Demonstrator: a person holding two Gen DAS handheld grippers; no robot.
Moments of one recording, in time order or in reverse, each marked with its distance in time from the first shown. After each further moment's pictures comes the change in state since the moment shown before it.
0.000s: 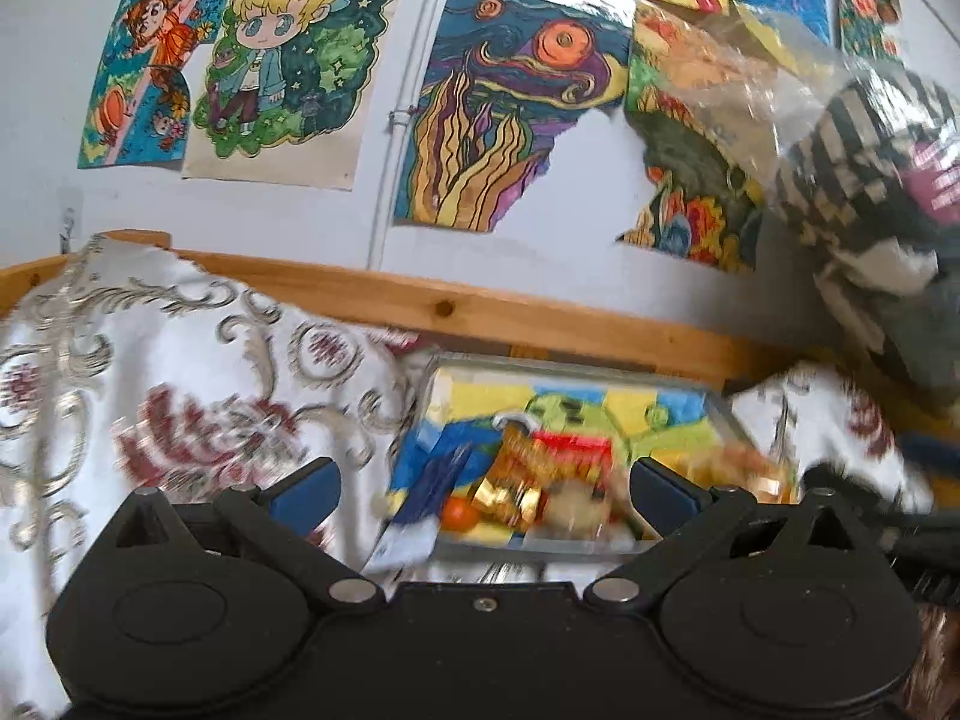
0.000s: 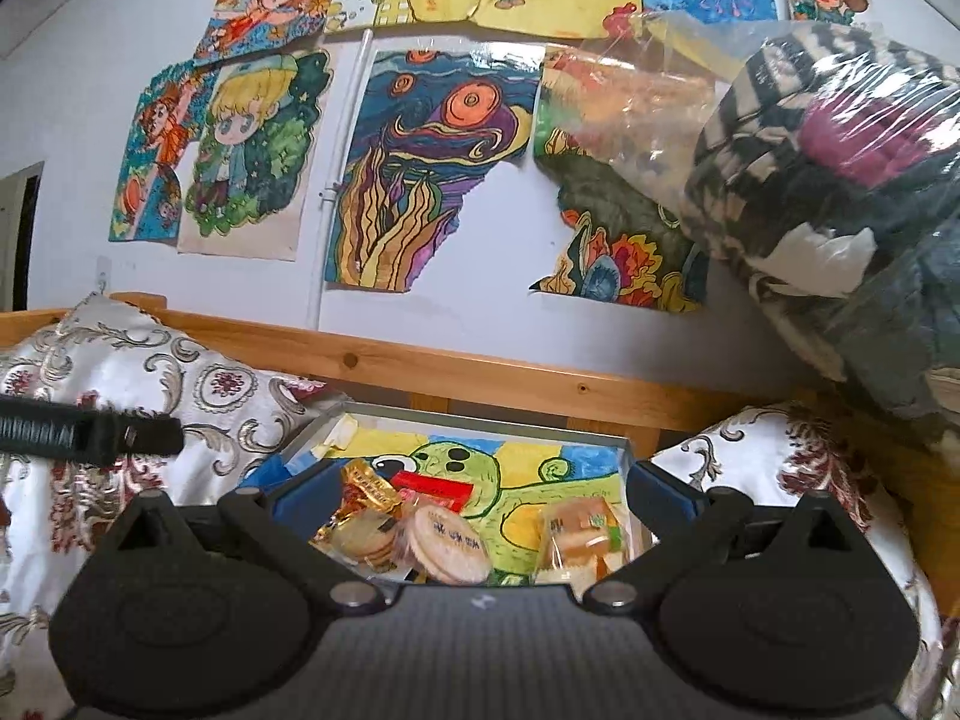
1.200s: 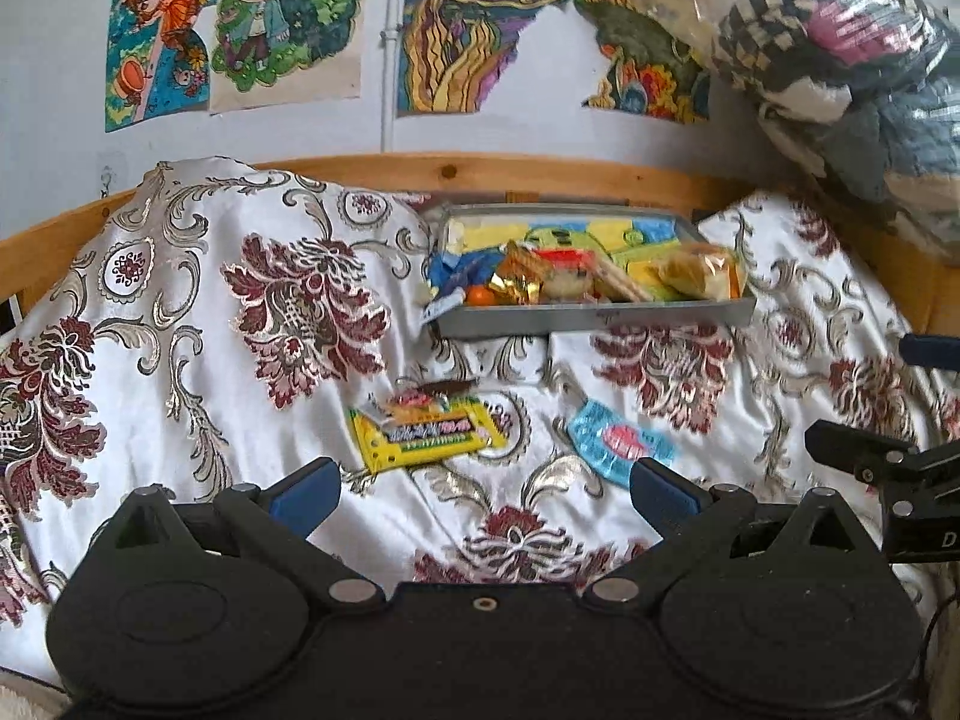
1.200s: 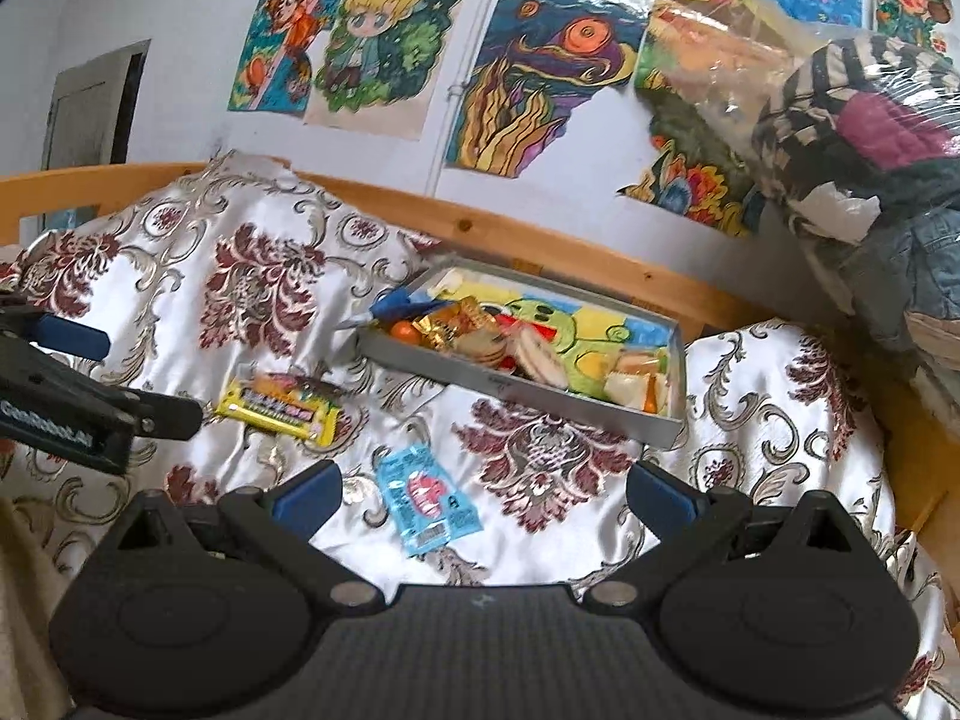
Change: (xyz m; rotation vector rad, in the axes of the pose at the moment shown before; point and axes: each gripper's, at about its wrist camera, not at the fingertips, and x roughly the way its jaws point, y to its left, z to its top) left arm -0.126 -0.003 -0.081 0.129 0.220 0.032; right arm -0.126 0.048 -0.046 -0.162 0.229 0.114
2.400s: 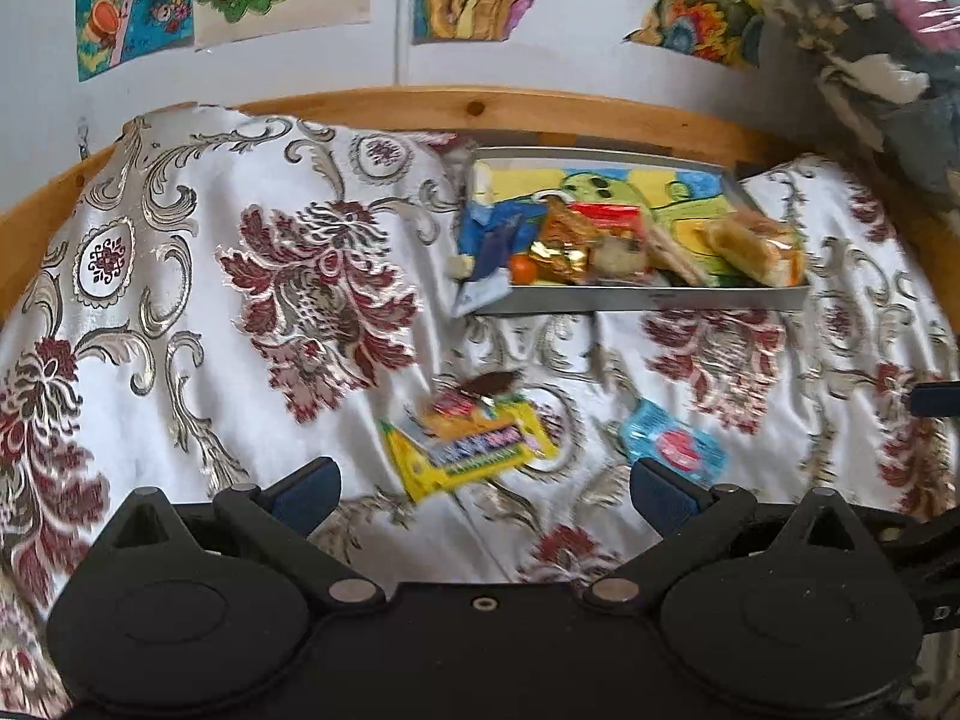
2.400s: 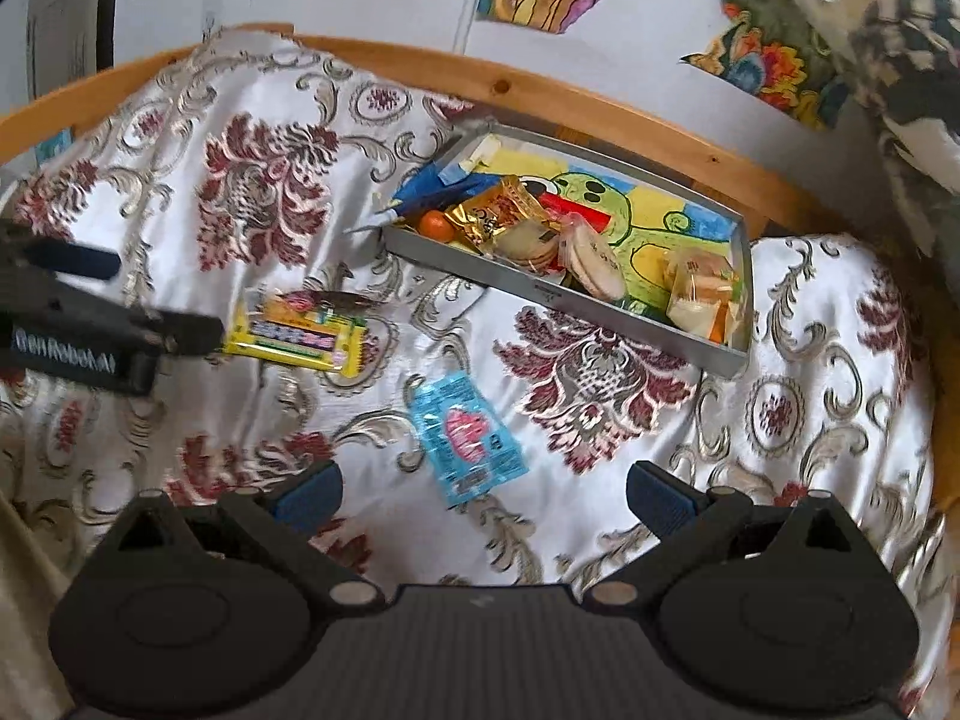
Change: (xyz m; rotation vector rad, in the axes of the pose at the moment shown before) left arm 0.063 0.041 0.064 -0.033 0.223 0.000; right arm 0.075 0.008 0.060 -0.026 0.377 0.070
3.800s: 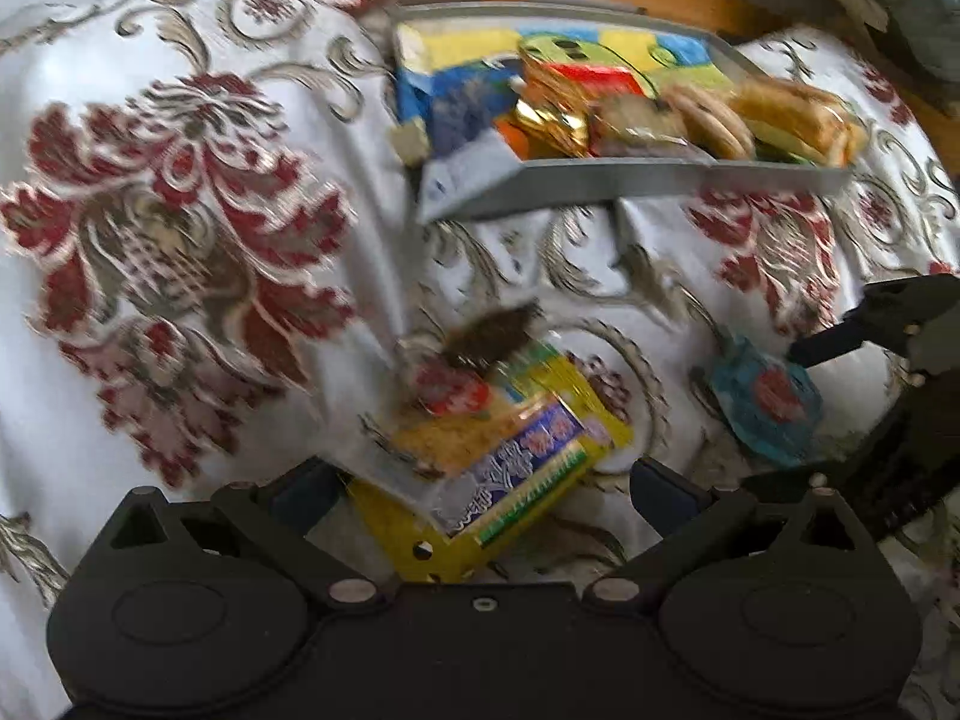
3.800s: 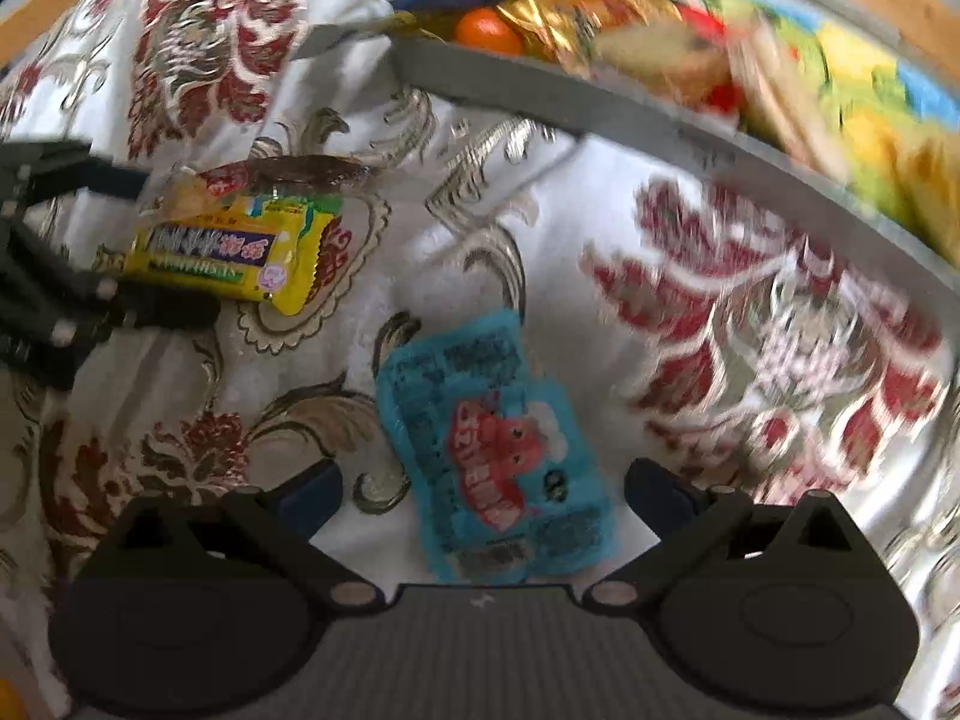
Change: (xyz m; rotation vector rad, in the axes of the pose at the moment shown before) left arm 0.153 0.031 -0.001 0.167 0.178 -0.179; right arm 0.195 -0.023 0.013 -0.035 0.272 0.305
